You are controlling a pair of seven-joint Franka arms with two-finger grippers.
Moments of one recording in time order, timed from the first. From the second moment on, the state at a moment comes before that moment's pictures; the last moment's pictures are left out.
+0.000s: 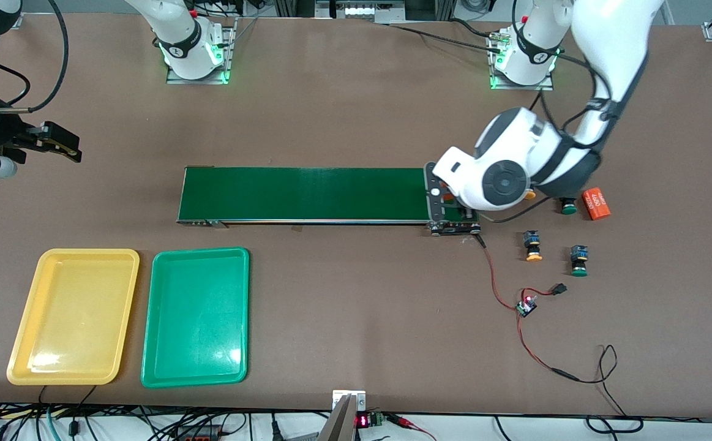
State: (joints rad) left arm 0.00 0.51 -0.54 -1.74 0.08 1.86 0.88; right arm 0.02 0.07 0.01 -1.55 -0.05 1.56 -0.01
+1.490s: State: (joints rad) left arm -0.03 0.44 -0.54 -1.69 0.18 1.73 0.78; right arm 0.06 0.07 0.01 -1.55 -0.06 1.56 -0.01
